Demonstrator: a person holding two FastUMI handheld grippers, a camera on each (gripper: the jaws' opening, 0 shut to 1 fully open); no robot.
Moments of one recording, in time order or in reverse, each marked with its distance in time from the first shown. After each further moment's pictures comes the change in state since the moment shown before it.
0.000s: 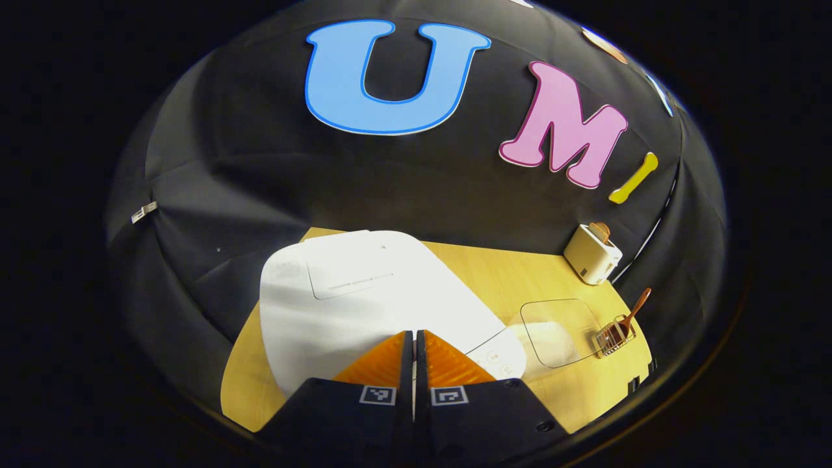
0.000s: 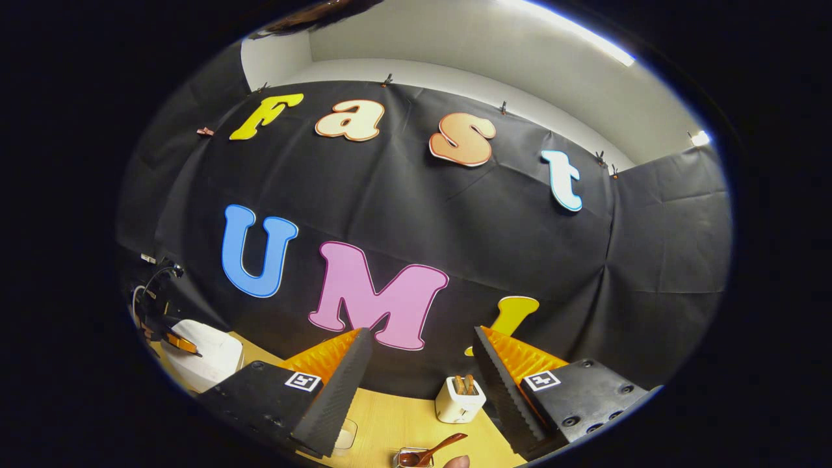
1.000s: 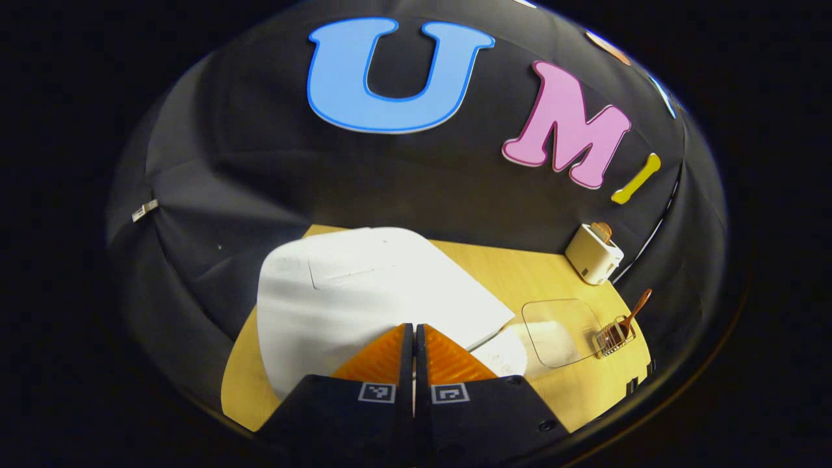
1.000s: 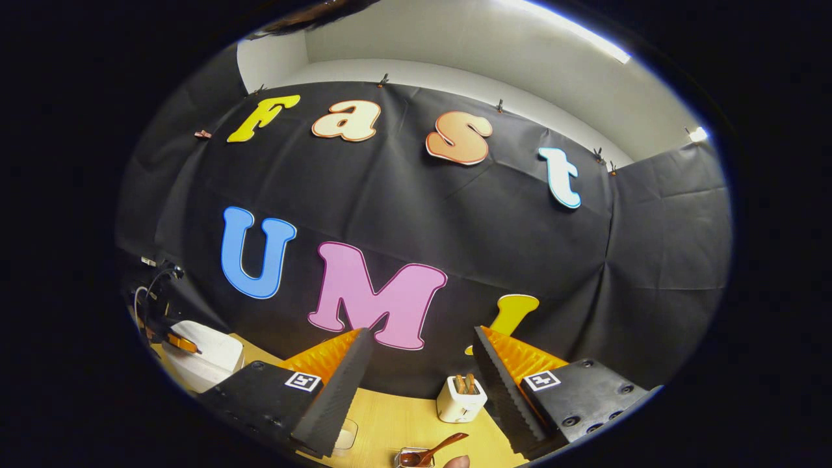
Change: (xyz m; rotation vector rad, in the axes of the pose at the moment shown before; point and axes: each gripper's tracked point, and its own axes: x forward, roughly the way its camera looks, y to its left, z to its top) left arm -0.010 0.000 0.028 0.002 -0.073 0.004; right arm -0.002 -0.006 -0.001 0.009 0.000 -0.004
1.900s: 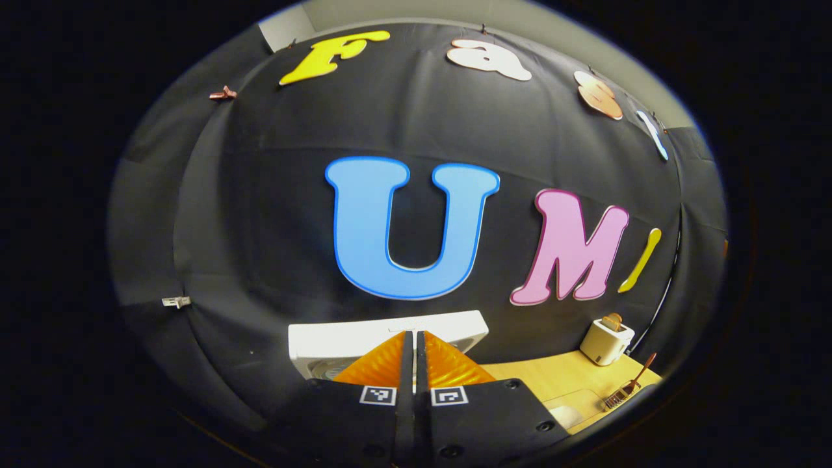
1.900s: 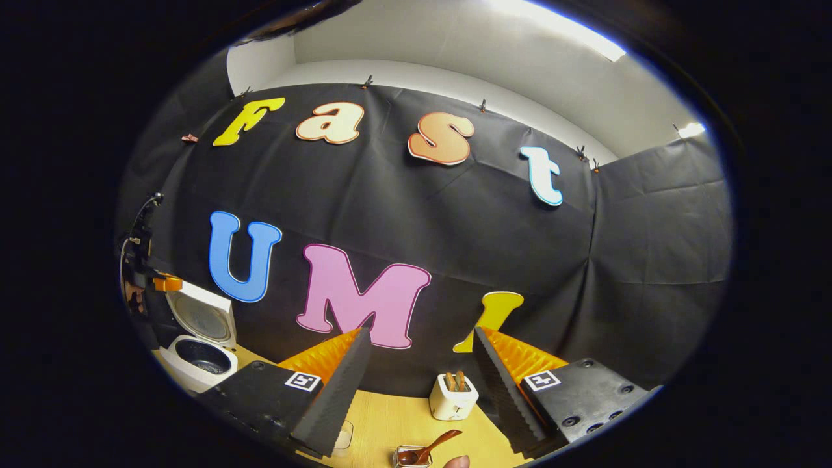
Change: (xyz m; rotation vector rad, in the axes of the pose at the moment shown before) left arm -0.074 0.018 0.176 0.054 -0.548 0.095; right arm -0.008 -0.019 -0.005 0.026 0.013 -0.064
